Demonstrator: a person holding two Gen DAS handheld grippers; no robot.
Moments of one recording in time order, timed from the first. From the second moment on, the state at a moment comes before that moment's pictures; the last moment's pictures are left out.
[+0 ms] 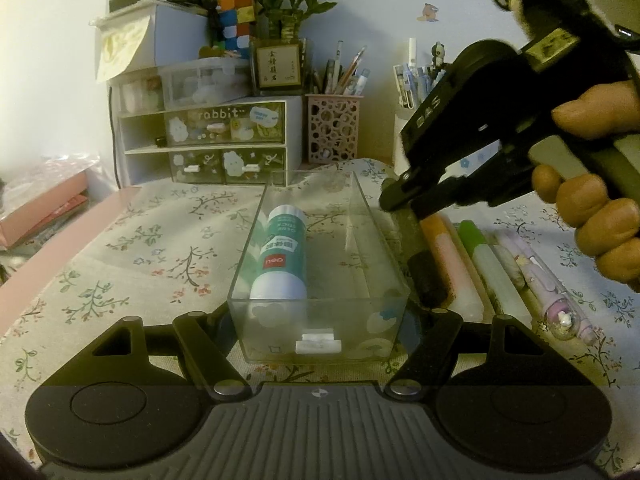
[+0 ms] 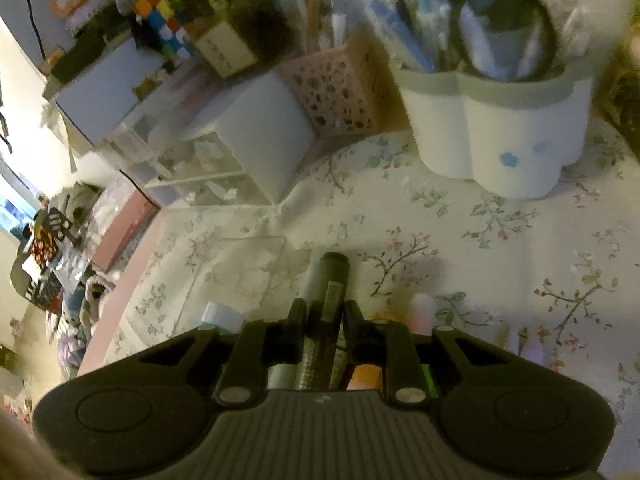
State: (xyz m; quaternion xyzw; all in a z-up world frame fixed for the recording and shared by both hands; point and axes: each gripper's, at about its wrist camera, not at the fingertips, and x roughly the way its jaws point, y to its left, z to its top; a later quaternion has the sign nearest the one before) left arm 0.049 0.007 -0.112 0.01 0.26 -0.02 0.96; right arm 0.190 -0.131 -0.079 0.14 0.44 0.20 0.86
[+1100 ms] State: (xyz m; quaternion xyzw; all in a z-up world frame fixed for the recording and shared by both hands) left arm 0.048 0.007 -0.112 0.01 0.26 -0.02 0.96; right arm 0.137 -0.164 -0.039 0.14 0.29 0.24 0.92
